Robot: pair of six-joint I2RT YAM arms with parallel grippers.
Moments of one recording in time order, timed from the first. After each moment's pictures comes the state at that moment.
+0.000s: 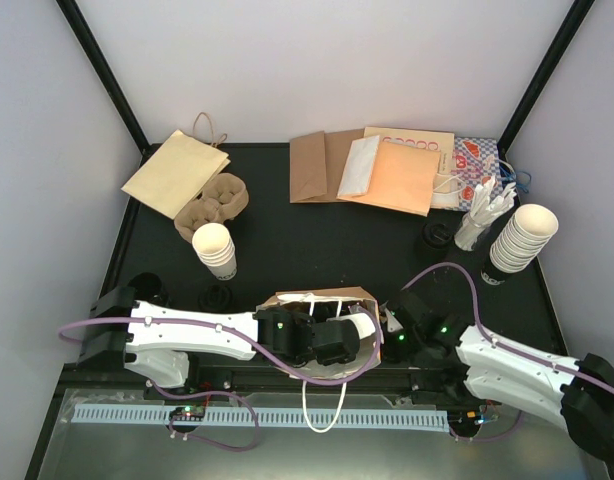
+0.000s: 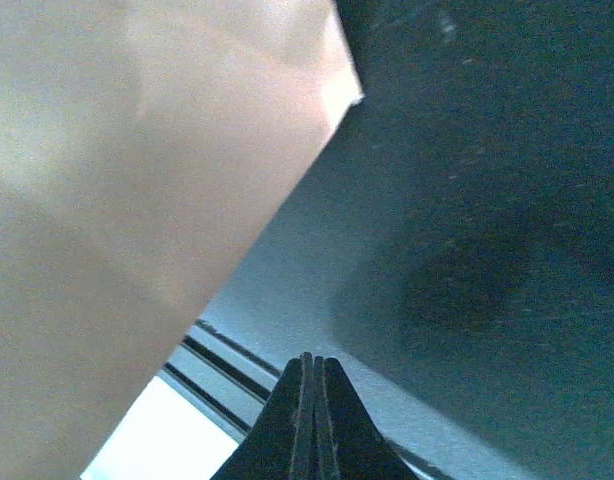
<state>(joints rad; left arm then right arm) -1.50 1.43 1.04 -0.60 -0.49 -0.14 0.84 0.87 0.26 -0.45 -0.46 0.92</state>
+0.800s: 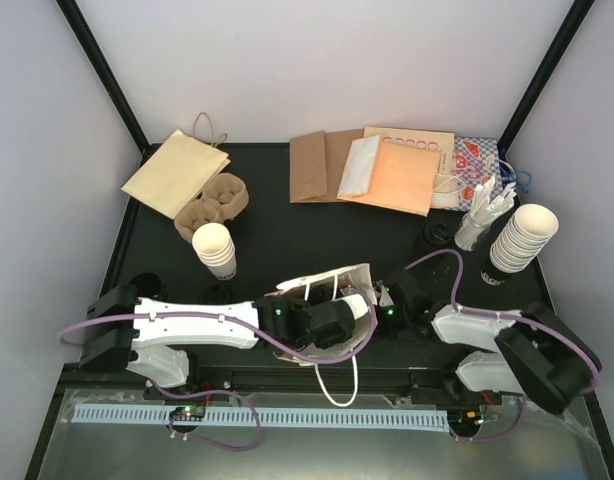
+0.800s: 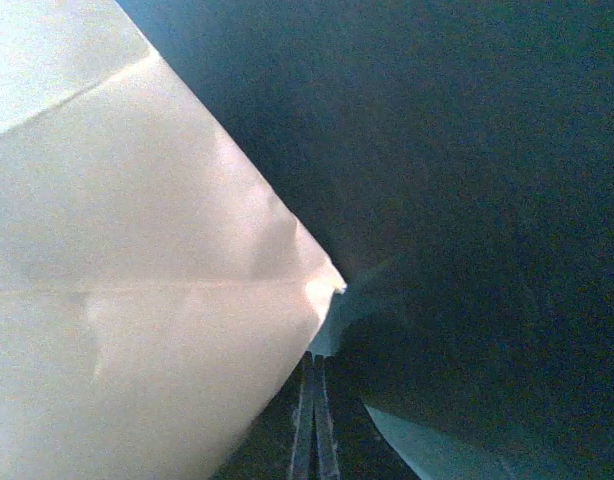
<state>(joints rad) -1.40 1.43 1.00 -0.54 -0.49 -0.13 0.68 1.23 0.25 0.06 -0.50 1.06</state>
